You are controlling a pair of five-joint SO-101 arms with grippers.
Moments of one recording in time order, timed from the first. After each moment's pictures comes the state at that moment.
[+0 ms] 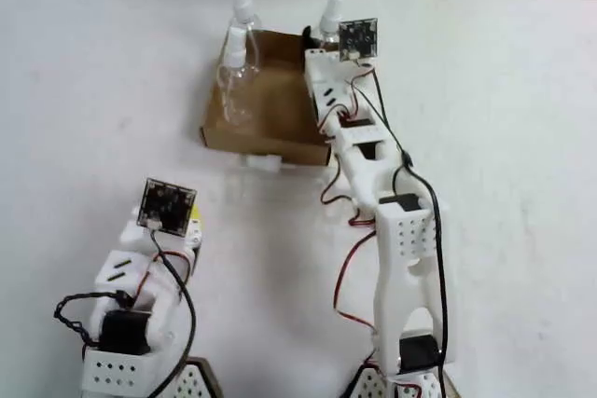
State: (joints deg) left arm 0.1 -104.0 97.1 47.6 -8.6; right arm -12.1 46.3 -5.4 -25.3 -0.6
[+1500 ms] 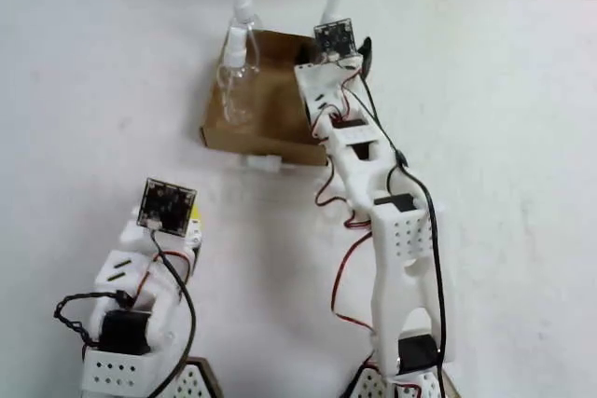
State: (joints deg) left arm 0.1 -104.0 97.1 47.6 -8.6; right arm -13.5 46.1 -5.9 -15.0 6.6
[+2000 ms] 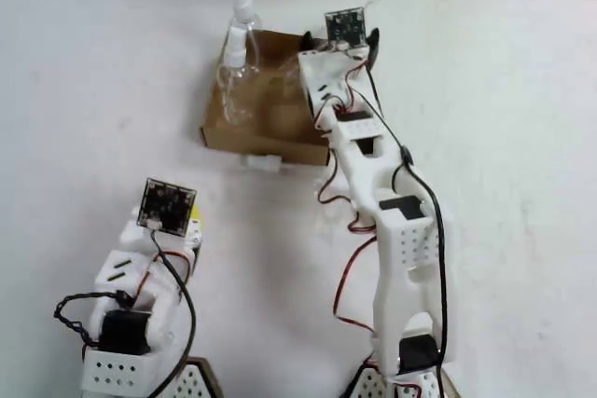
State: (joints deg) left arm 0.1 -104.0 97.1 47.6 -8.6; right arm -13.4 40.3 -4.9 -12.6 1.9
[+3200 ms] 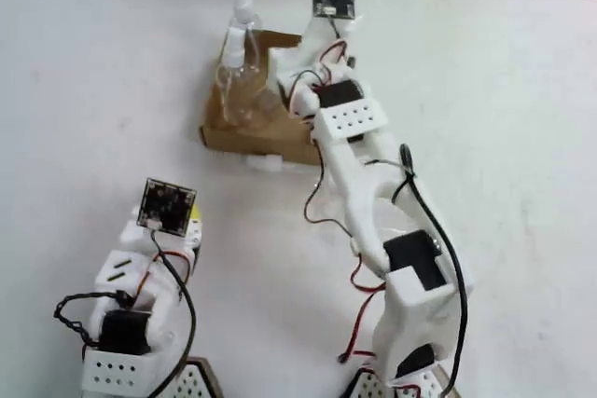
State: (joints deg) left arm 0.1 -104.0 97.1 47.6 -8.6; right arm -21.6 16.5 -4.9 34.5 -17.8
